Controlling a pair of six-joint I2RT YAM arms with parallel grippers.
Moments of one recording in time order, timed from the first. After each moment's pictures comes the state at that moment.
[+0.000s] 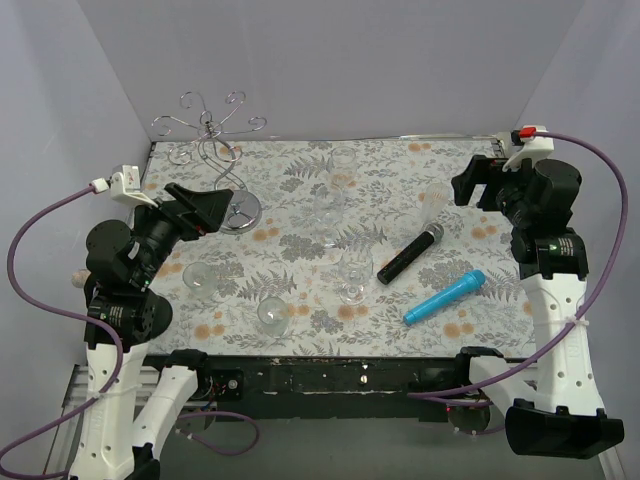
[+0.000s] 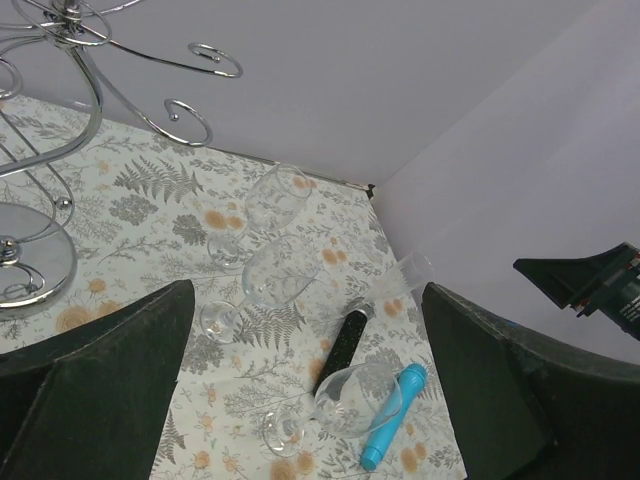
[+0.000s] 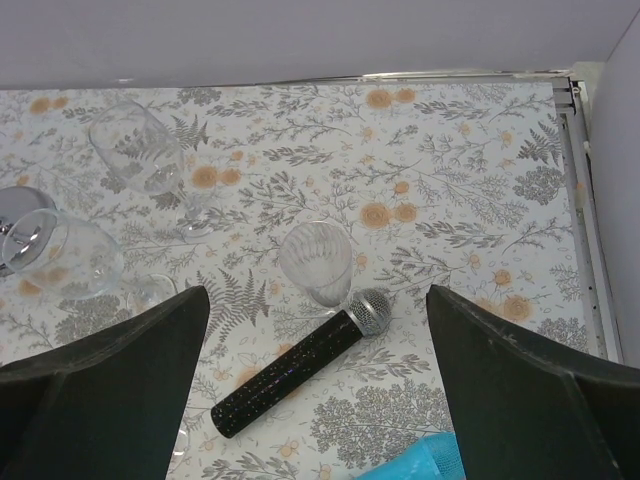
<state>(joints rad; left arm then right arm) -0.10 0.67 1.08 -0.36 0.28 -0.67 -0.01 0.96 1.22 -0.52 -0.20 0.10</state>
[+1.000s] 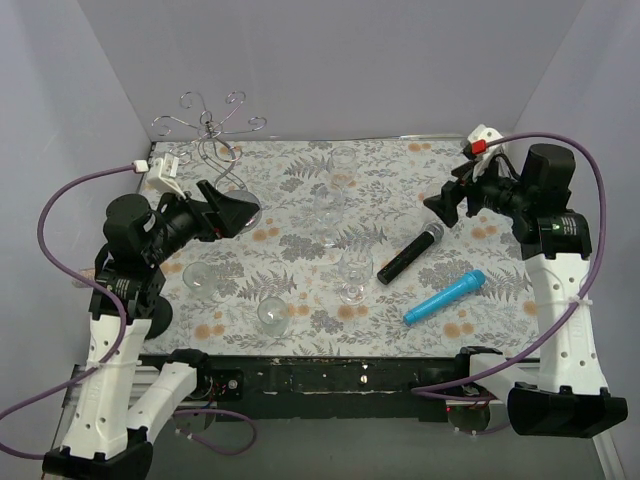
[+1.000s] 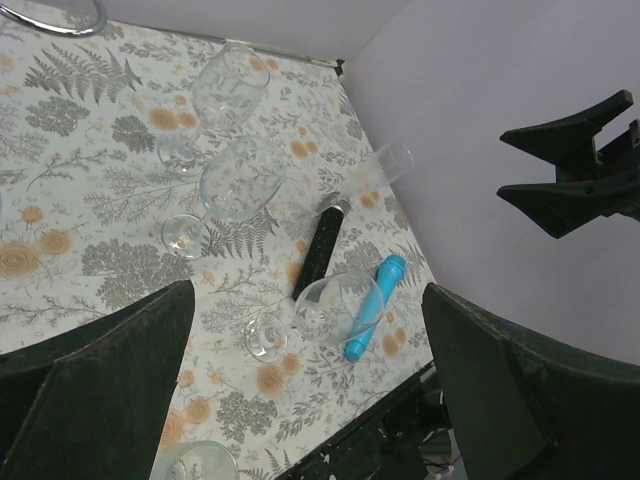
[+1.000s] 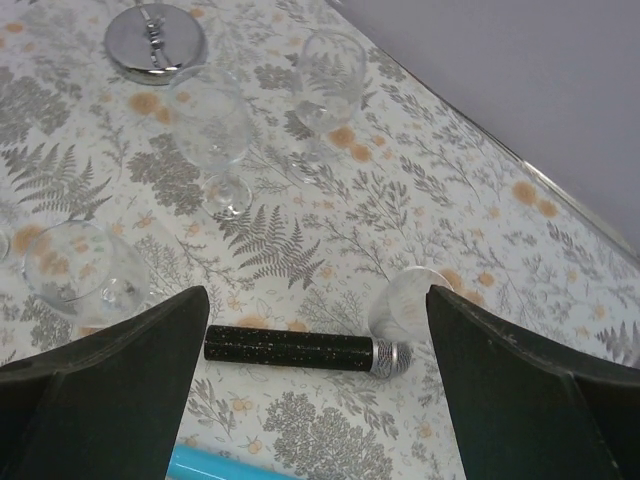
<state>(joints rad) -0.15 0.78 1.15 -0.48 0.47 -0.60 0.00 1.05 1.34 -0.67 -0.70 -0.37</state>
